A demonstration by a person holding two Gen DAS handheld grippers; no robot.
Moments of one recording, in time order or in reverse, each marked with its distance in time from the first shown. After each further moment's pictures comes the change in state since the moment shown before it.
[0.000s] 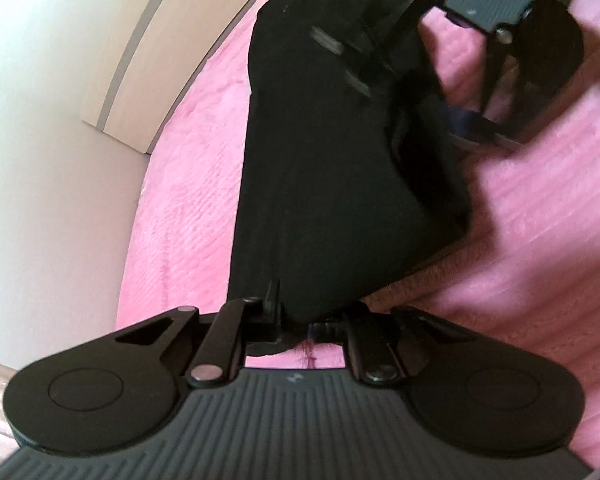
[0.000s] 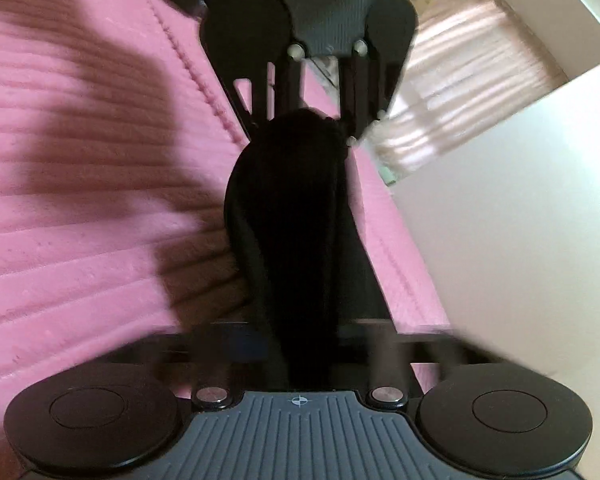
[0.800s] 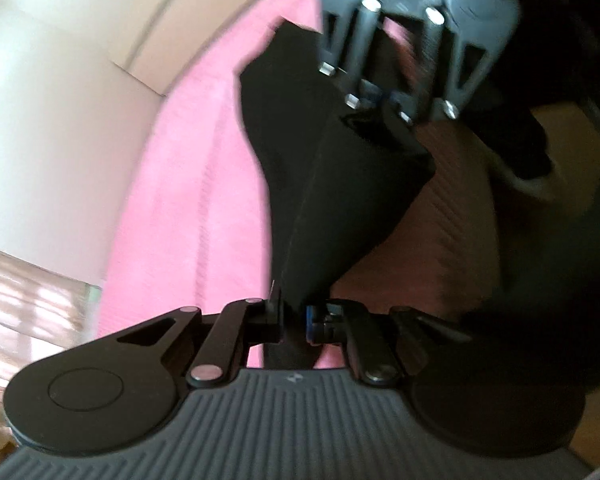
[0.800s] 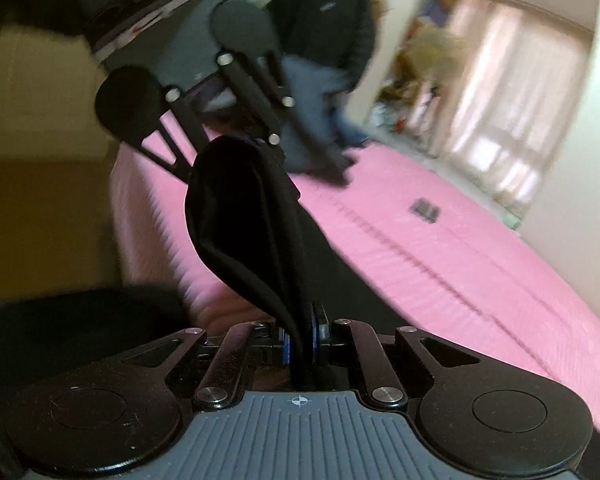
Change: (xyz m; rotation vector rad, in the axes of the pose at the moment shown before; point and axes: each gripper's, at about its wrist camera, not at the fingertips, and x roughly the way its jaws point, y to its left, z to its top) left arm -0.291 -0.138 0.130 -0.202 0.179 0.038; right arm -0.277 0.003 0.024 0.368 -0.320 0.484
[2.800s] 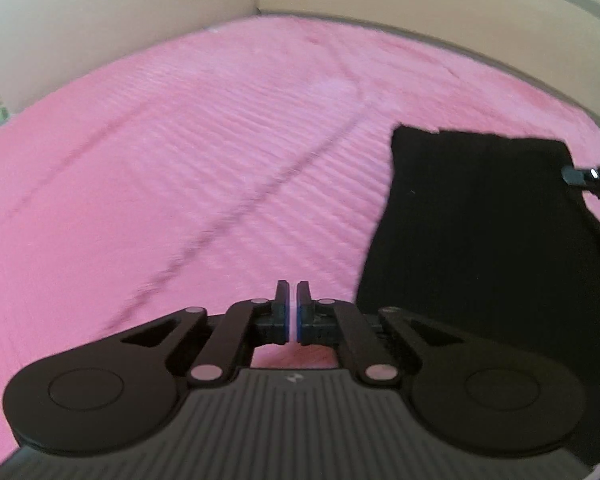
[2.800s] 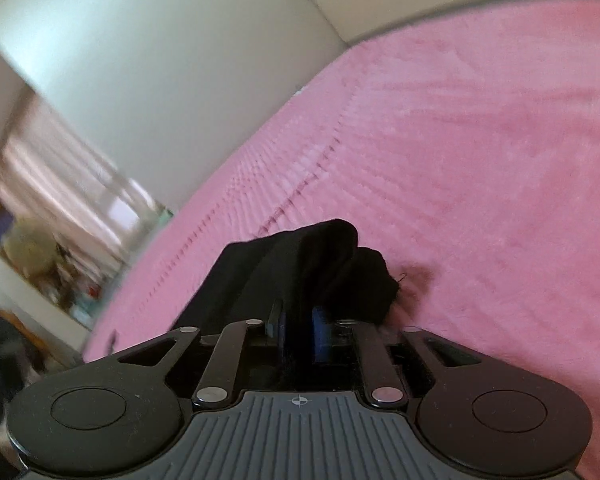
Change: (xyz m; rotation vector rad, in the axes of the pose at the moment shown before) left arm 0.326 0.177 0.115 -0.886 0.016 -0.252; right arm -0.138 -0.369 -0.257 1.388 -0.145 -0.518
